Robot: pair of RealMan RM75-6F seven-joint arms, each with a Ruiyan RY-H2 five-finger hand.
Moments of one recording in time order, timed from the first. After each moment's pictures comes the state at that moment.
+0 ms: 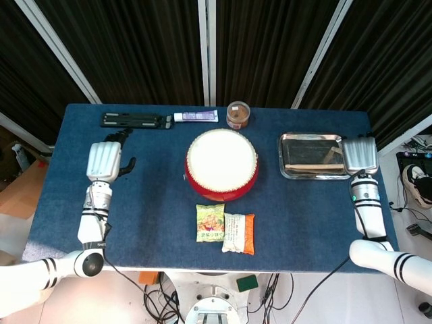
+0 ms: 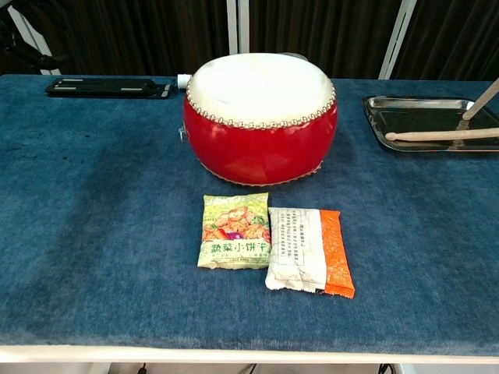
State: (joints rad) left arm -0.68 -1.46 -0.26 -1.60 0.91 1.33 0.46; right arm 0.73 -1.34 0.12 -1.36 -0.79 1.18 -0.78
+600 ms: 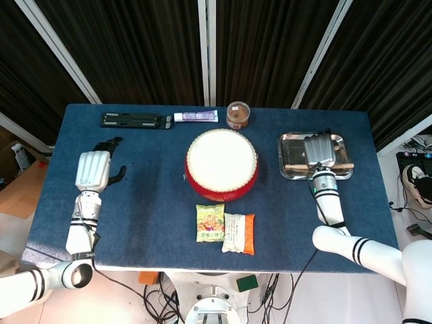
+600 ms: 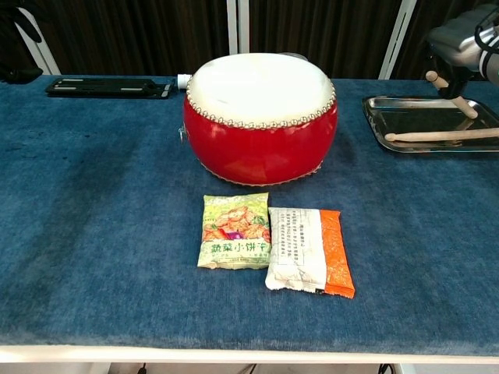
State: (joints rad) left arm -0.59 -1.42 -0.22 -1.64 0.98 1.35 0.42; right arm 0.87 -1.55 0.20 -1.24 -0.64 1.08 -1.01
